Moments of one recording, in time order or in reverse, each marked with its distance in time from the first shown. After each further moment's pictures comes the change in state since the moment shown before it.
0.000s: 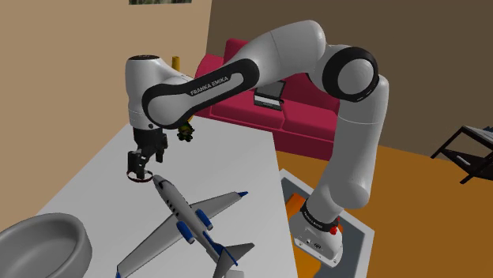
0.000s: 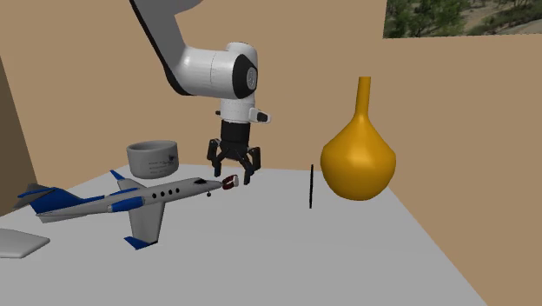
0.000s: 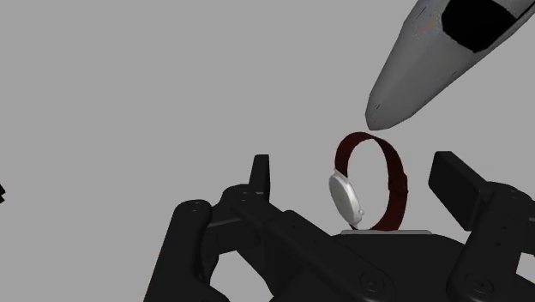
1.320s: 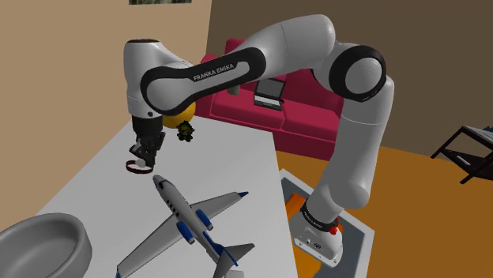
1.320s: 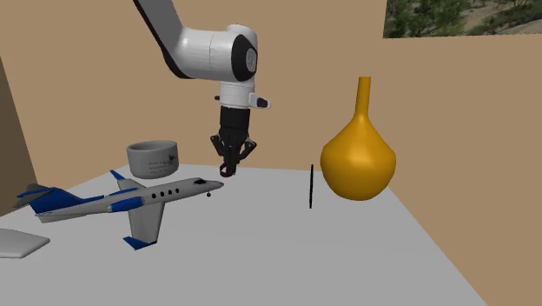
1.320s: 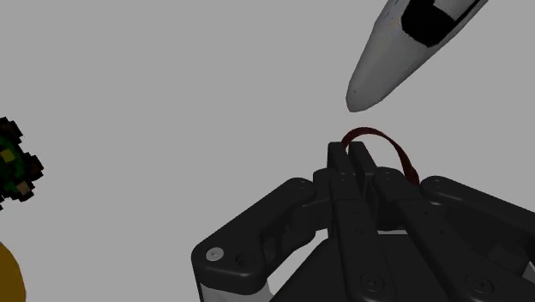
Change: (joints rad) arm -0.006 -0.042 0.007 0.040 0.016 -0.078 -0.005
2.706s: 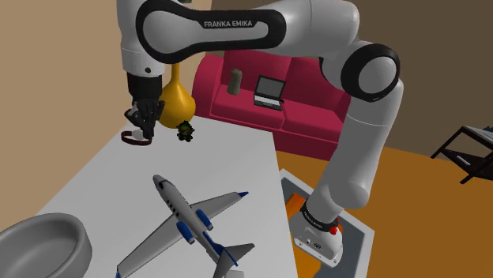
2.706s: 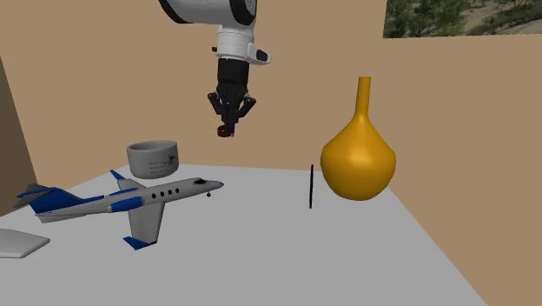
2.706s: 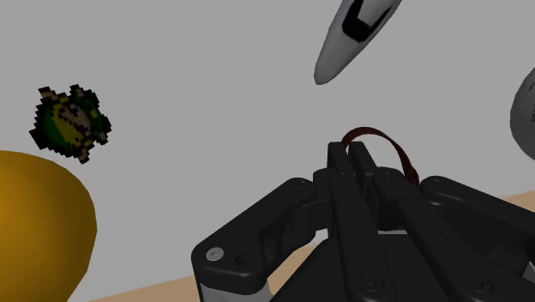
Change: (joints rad) arm -0.005 -0.069 0.010 0.197 0.026 -0.261 0.002
